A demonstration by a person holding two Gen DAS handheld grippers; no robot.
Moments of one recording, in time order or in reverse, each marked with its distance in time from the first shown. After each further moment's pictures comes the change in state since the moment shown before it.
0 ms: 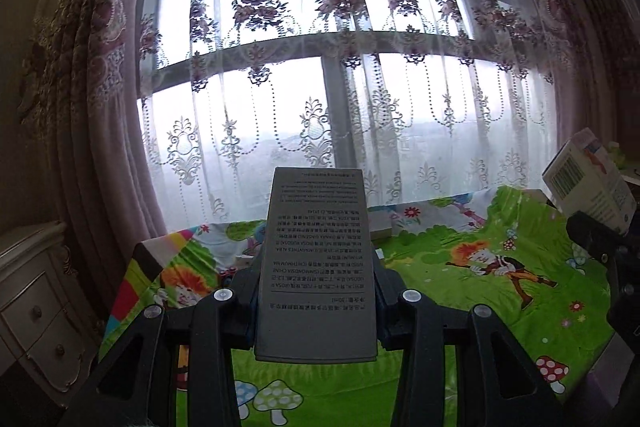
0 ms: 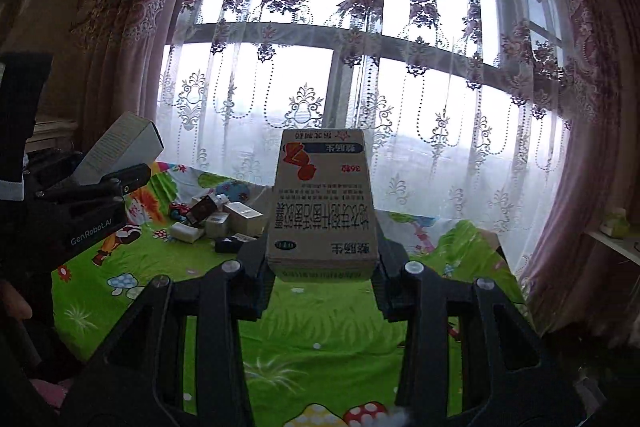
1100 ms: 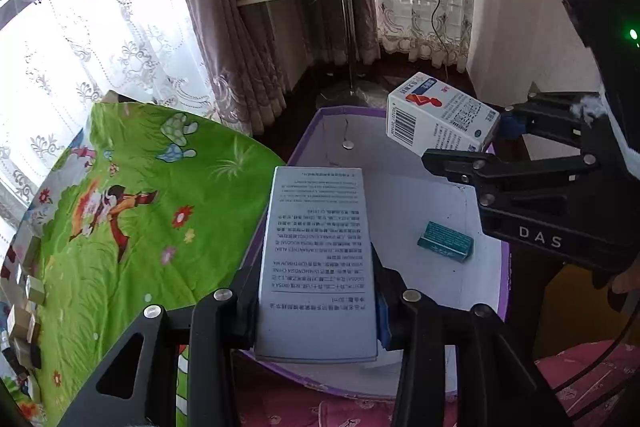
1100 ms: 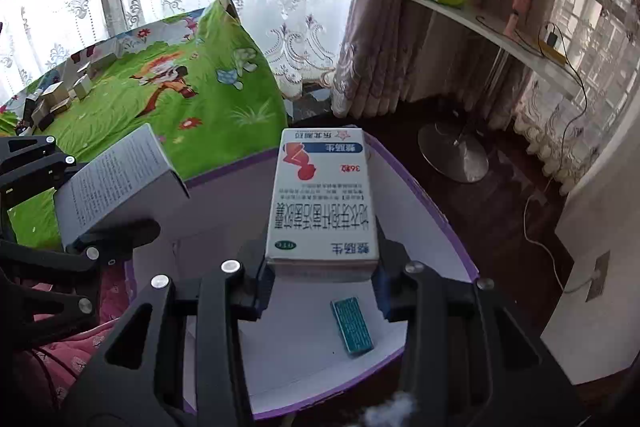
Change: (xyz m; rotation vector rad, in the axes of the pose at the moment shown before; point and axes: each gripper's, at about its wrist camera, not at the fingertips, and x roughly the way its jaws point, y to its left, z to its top) left arm -0.065 -0.344 -0.038 0.633 0.499 -0.996; right arm -0.134 -0.248 -0.124 0.369 0.784 -0.464
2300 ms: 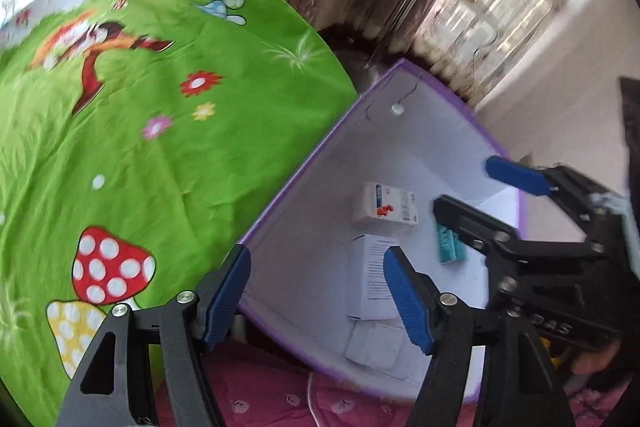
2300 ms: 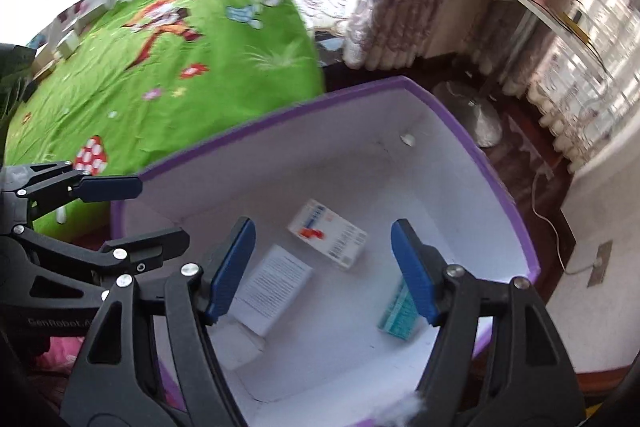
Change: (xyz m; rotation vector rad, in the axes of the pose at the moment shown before) left arm 0.052 0.111 -0.063 -0.484 0.106 -0.303; right arm 0.050 0.078 0.022 -0.101 0.152 0.024
